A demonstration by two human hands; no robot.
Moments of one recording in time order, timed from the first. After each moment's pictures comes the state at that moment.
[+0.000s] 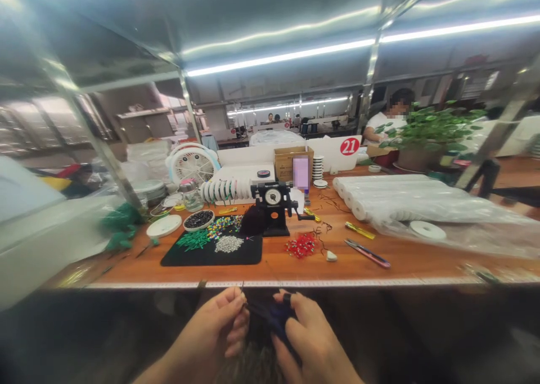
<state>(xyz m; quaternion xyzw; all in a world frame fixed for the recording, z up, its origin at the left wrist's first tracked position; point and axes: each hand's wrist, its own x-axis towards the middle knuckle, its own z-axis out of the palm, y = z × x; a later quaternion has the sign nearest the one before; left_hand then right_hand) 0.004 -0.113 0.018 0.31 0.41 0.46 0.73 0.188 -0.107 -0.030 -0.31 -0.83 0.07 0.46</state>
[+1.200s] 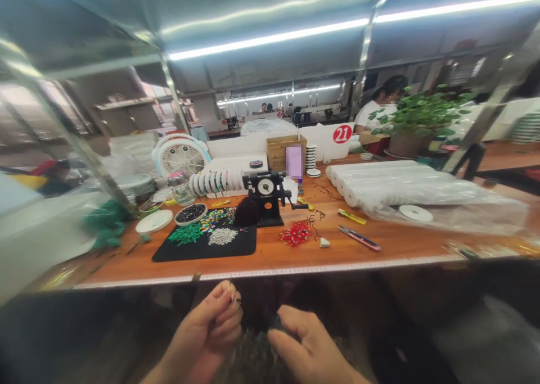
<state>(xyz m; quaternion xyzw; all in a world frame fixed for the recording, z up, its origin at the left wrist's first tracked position) -0.002 -0.118 0.005 0.21 0.30 0.50 0.78 0.185 -0.116 -0.021 -0.33 -0.69 0.53 0.36</state>
